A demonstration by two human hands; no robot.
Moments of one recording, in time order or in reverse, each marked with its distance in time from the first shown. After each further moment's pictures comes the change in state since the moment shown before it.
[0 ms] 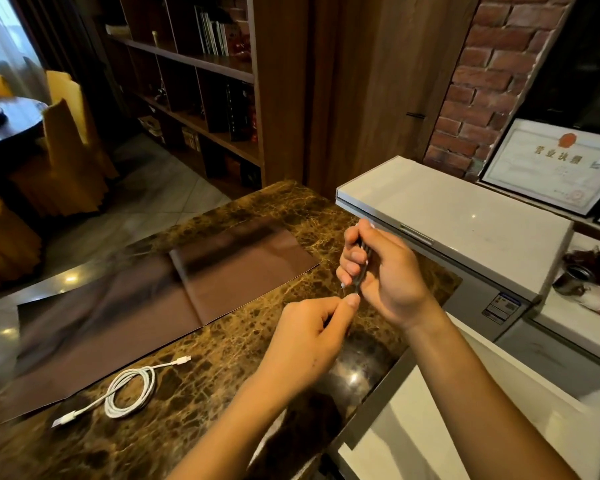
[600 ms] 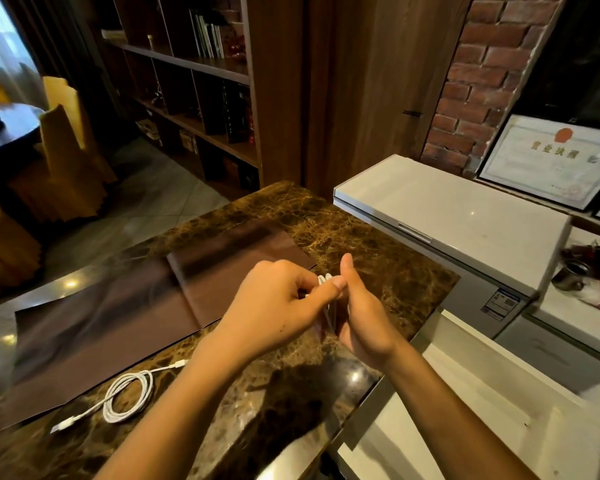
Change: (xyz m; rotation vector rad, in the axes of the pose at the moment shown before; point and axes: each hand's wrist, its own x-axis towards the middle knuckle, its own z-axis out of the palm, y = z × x) left_hand 0.027 0.019 -0.056 0.300 -0.105 0.106; right_hand -0.028 0.046 0.007 -0.201 -0.111 0.154
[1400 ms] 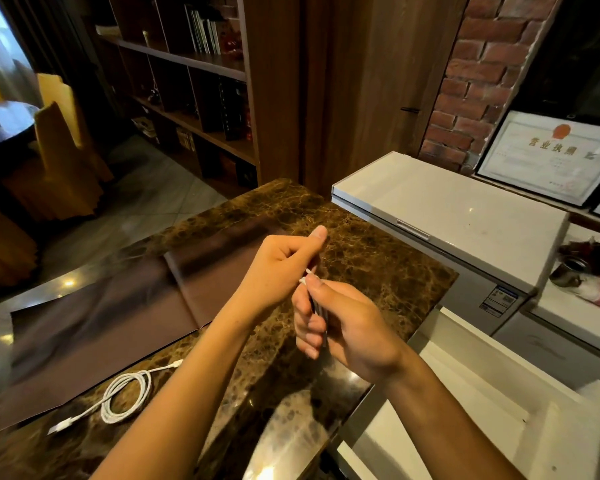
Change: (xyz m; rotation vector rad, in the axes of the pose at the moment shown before) left_hand 0.041 -0.035 0.019 -0.604 0.098 -0.052; right_hand -0.017 -0.017 0.027 0.171 -0.209 -0.008
